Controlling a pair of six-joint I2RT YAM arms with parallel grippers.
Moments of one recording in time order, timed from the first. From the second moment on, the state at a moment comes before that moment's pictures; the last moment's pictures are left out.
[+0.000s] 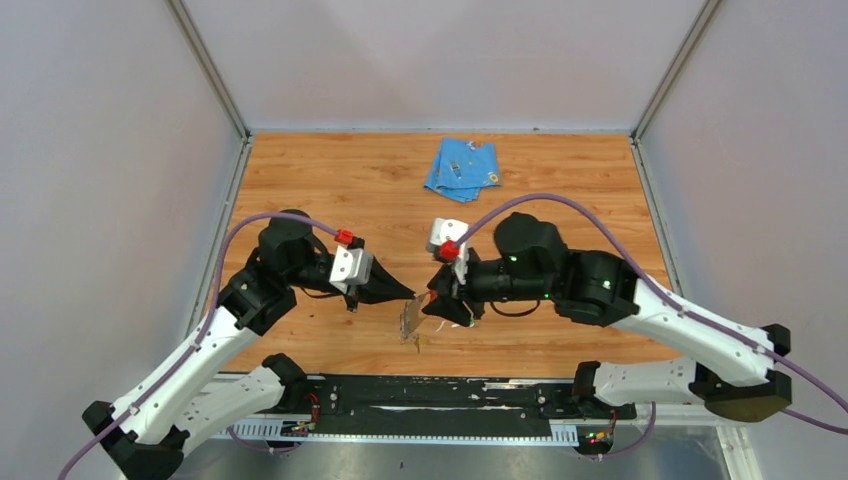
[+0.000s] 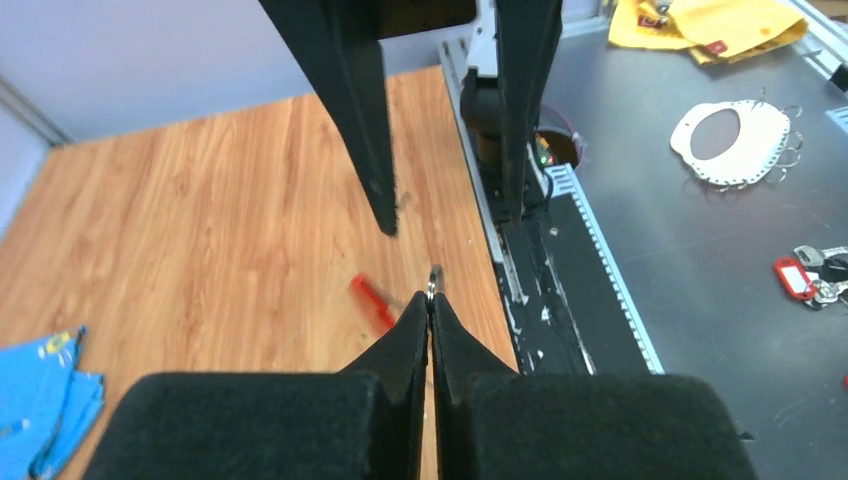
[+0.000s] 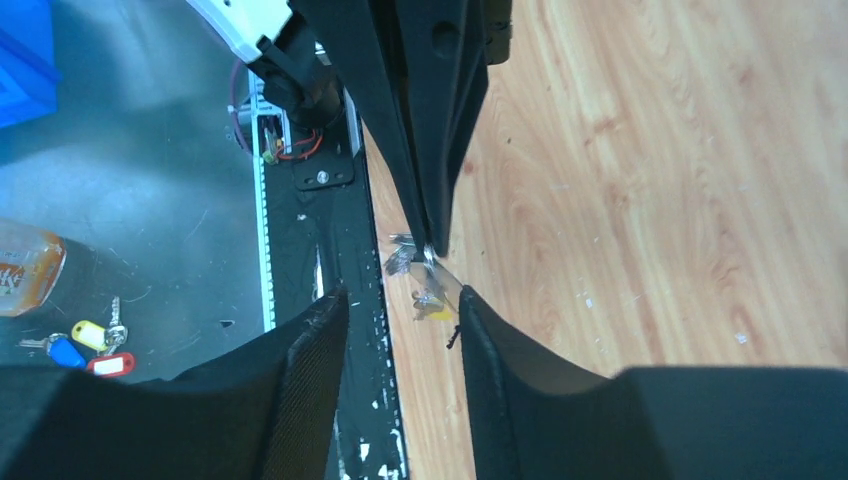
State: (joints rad) left arm -0.66 0.82 0.90 -0.31 1.03 0.32; right arm 1.20 1.13 1.37 -0.68 -0.21 -0.06
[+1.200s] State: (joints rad) left arm -0.70 0.78 0.97 -0.08 1.24 0.18; right arm 1.20 0.78 1.00 -0.19 -0.30 -0.05
